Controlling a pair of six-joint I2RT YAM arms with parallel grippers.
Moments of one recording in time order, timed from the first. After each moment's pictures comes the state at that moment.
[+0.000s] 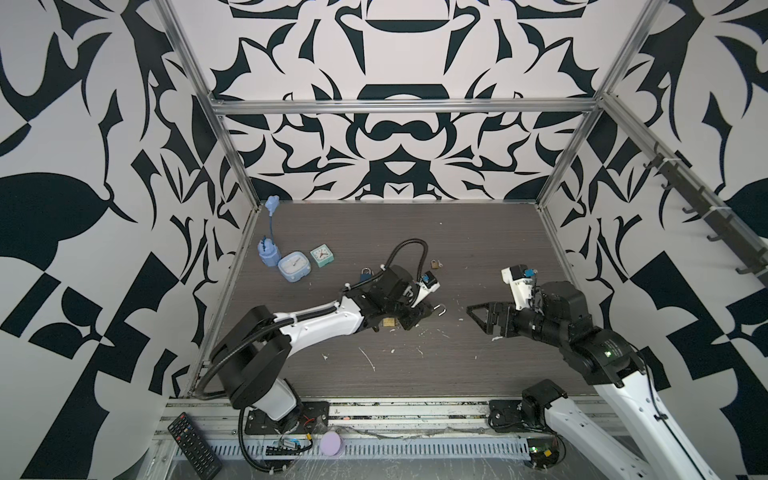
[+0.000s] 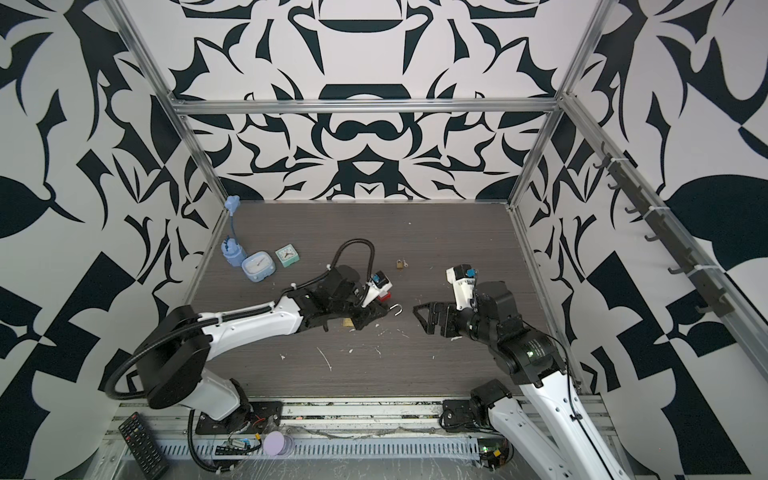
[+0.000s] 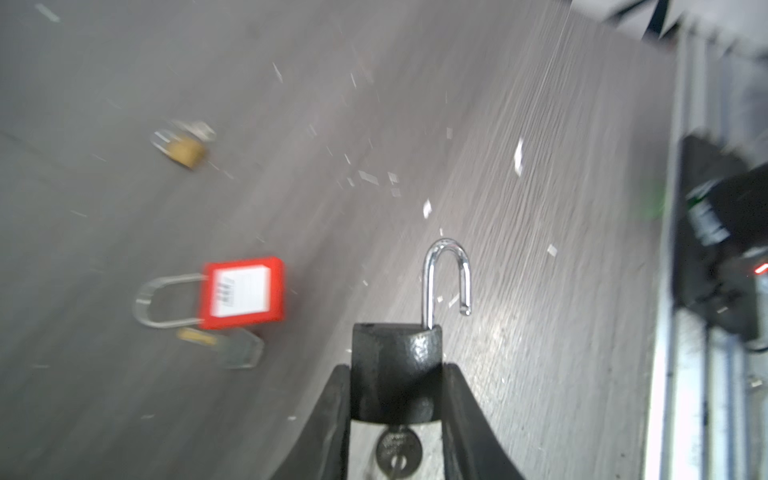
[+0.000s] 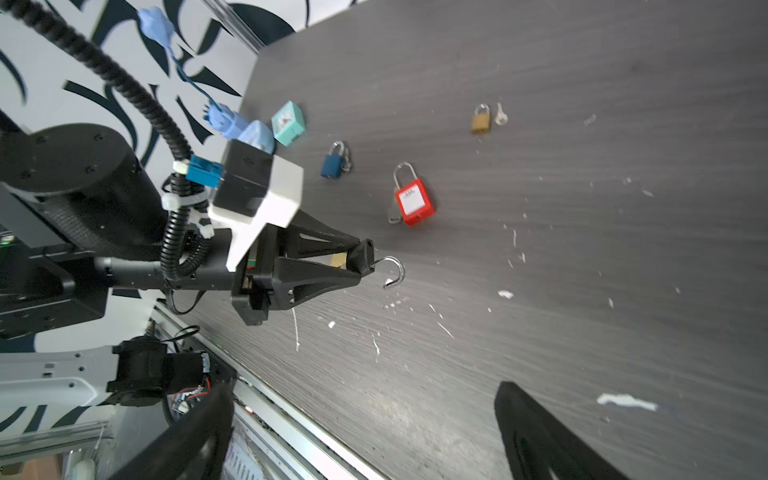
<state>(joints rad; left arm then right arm) -0.88 1.51 0.90 -0.07 0.31 0.06 0.38 0.66 0.84 -0.80 -0.39 0.48</state>
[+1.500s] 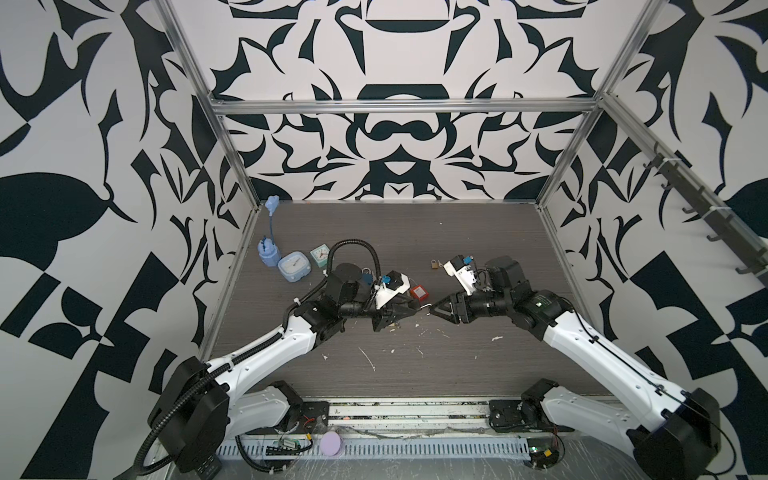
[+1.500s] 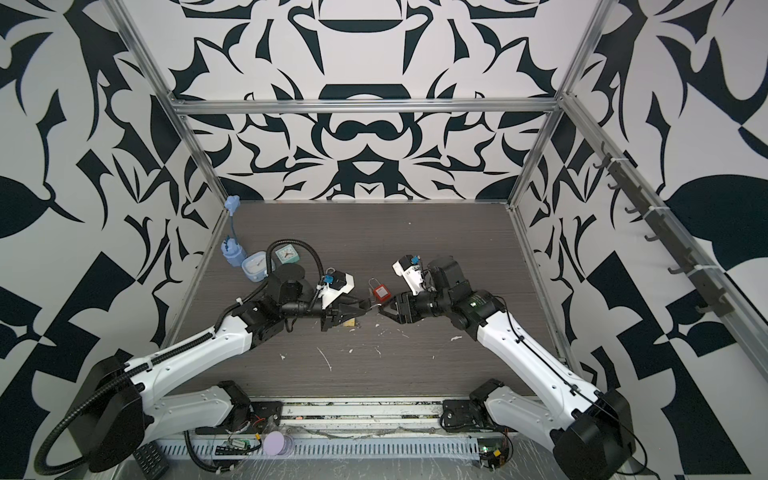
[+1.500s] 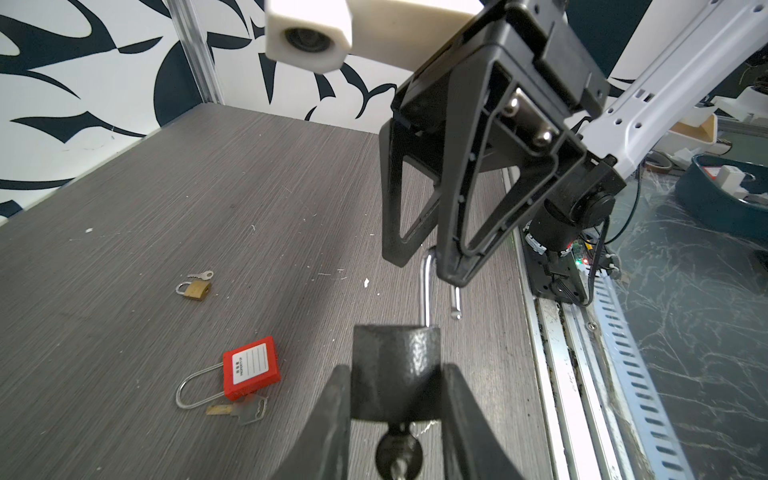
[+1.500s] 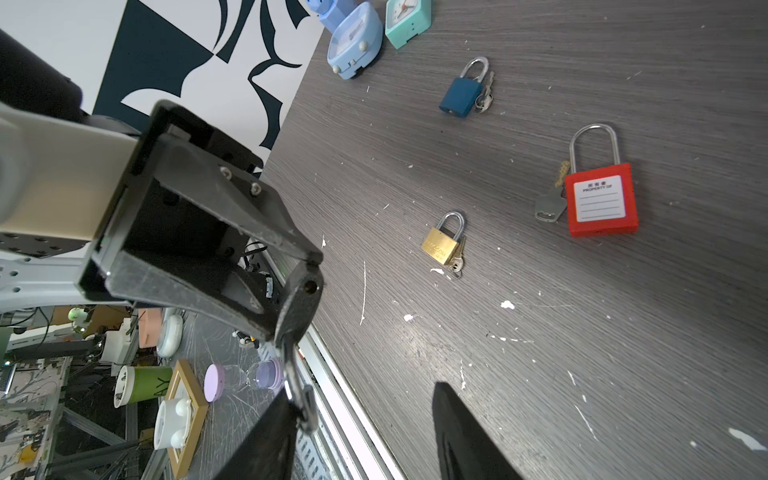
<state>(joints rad) -0.71 1.17 0.68 0.10 0.71 0.20 0.52 1.05 0.83 -0.51 -0.66 0.38</state>
